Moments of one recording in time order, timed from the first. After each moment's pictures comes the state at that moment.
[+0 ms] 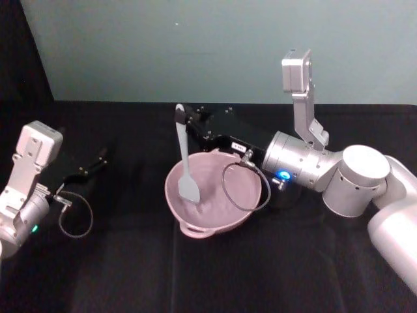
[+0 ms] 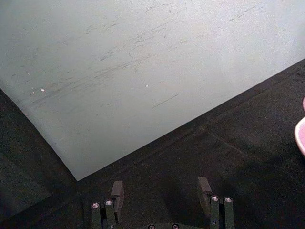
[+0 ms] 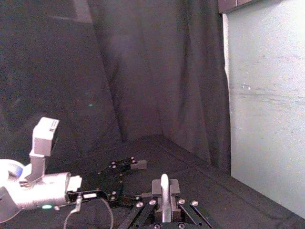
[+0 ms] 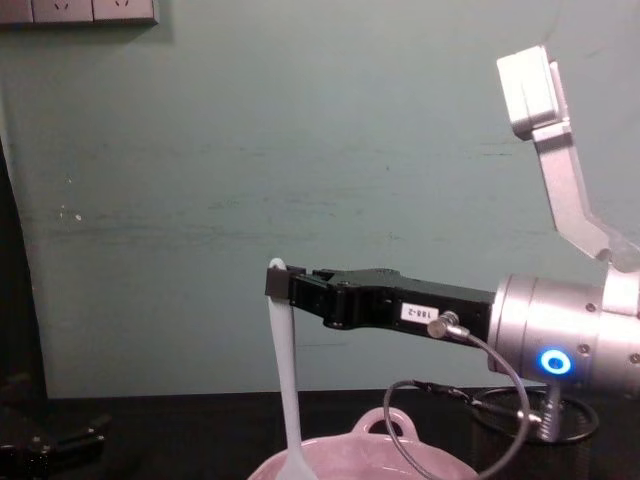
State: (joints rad) left arm -0.20 0.60 0.45 -1.41 -0.25 -0.12 0.03; right arm 0.56 0.28 -0.59 -1.21 0.60 -0.04 0.69
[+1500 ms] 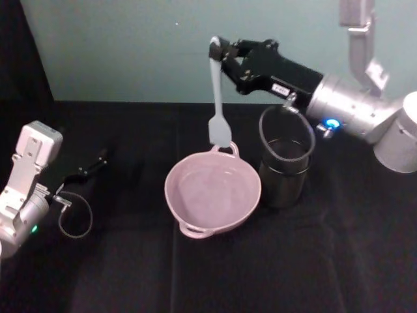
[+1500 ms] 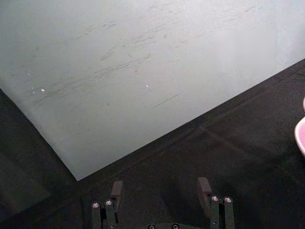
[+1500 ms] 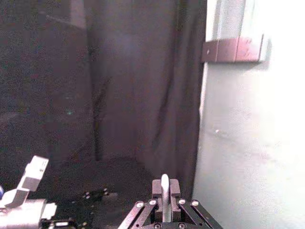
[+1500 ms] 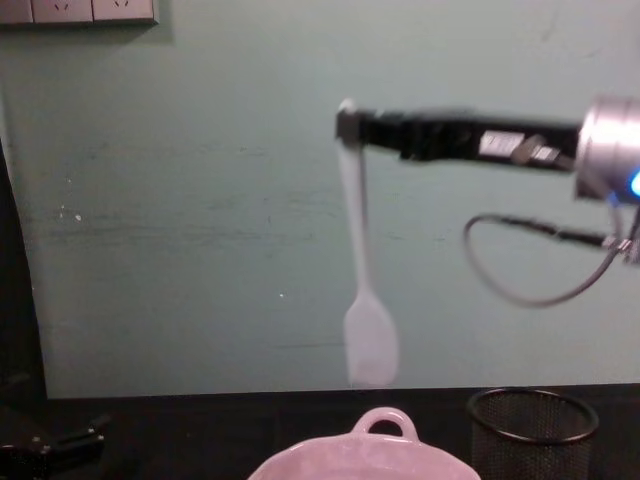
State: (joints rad) left arm -0.20 0.60 0.45 -1.41 -0.25 -0.12 0.03; right arm 0.59 0.43 -0.50 -1.47 0.58 0.04 0.61
